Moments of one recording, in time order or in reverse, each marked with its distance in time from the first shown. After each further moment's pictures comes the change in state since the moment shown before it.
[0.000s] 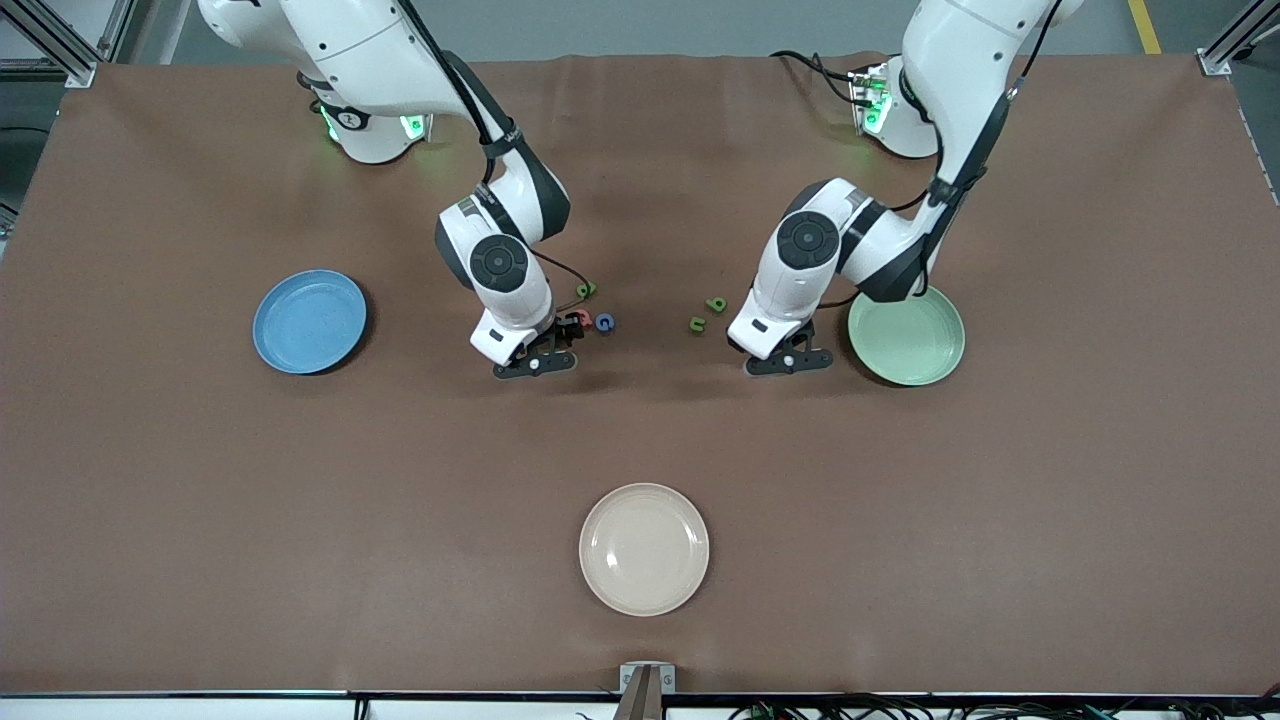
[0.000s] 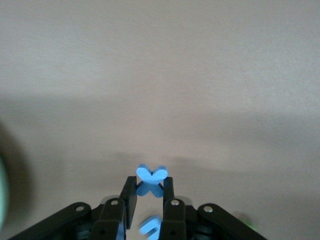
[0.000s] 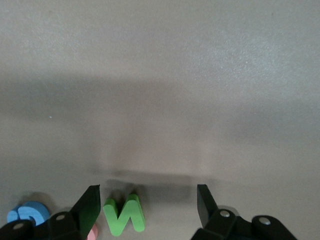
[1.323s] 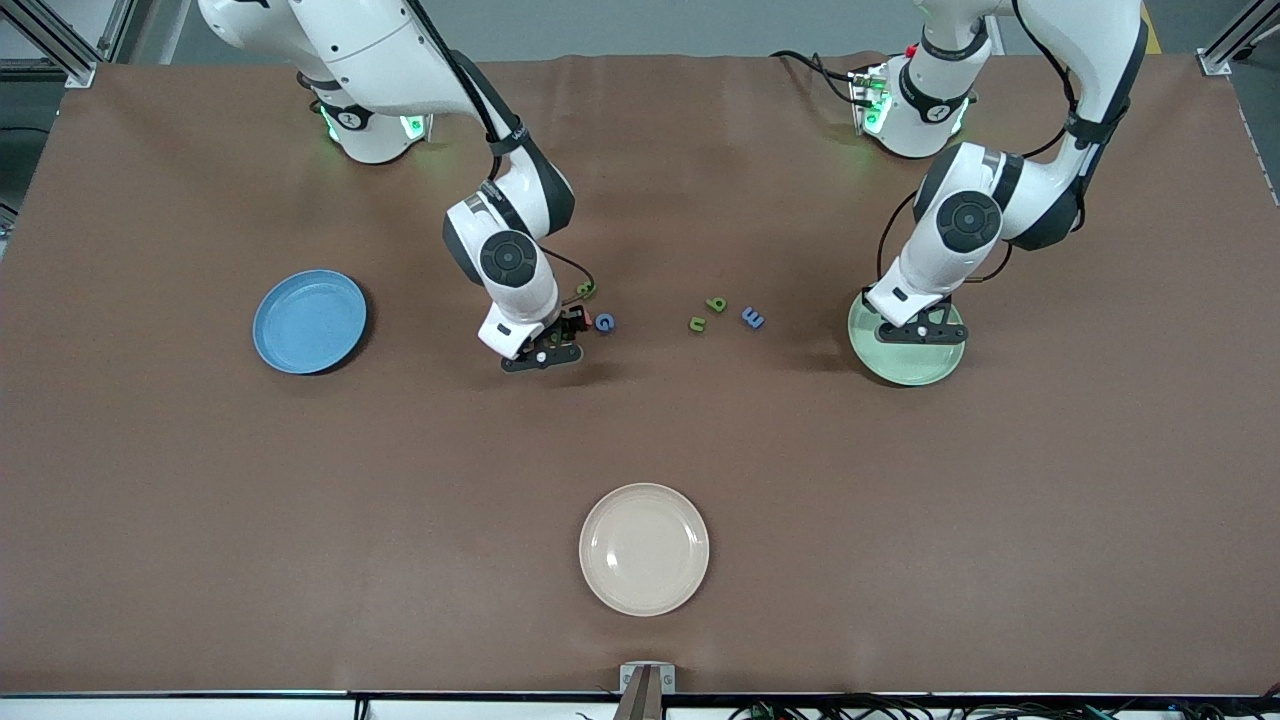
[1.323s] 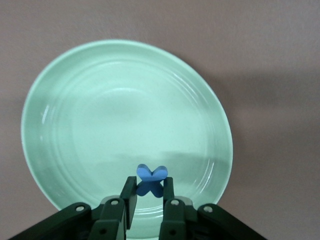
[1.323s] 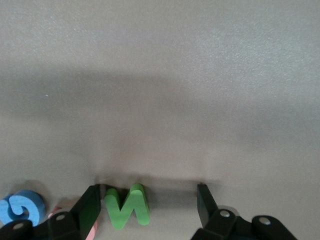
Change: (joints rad) left arm 0.322 -0.245 -0.008 -0.414 0.005 0.056 0.467; right arm 0.022 0.009 0.000 -0.018 0.000 0.012 0.000
